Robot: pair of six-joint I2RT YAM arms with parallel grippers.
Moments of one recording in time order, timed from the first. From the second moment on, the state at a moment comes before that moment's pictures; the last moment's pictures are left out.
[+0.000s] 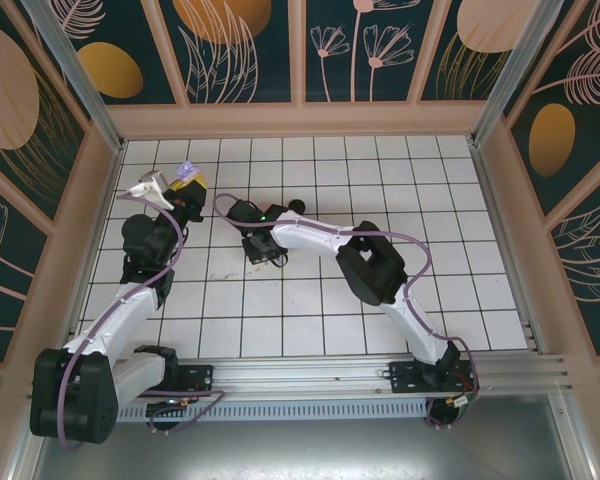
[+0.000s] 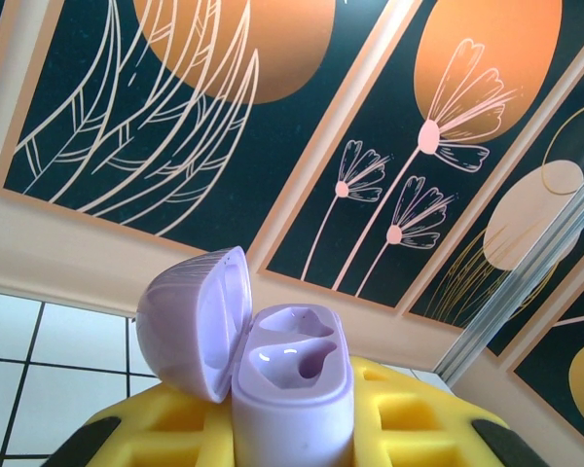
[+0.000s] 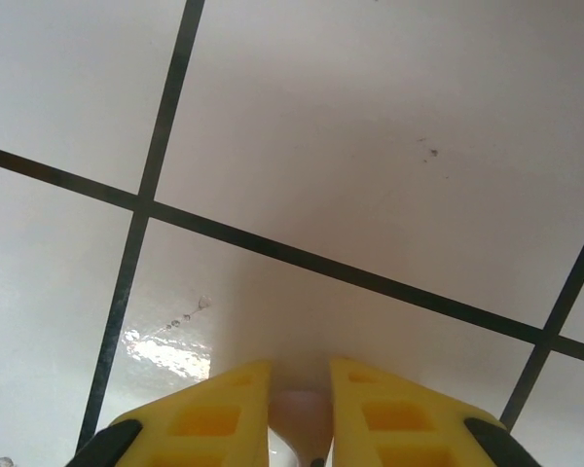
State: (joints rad) left arm -0.13 1.07 0.49 0.73 0.23 -0.57; right arm 0.98 2.34 1.90 -0.83 0.12 0.58
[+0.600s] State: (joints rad) left arm -0.13 1.07 0.52 0.70 0.36 -0.54; right arm 0.94 2.07 1.85 -0.80 0.16 0.57
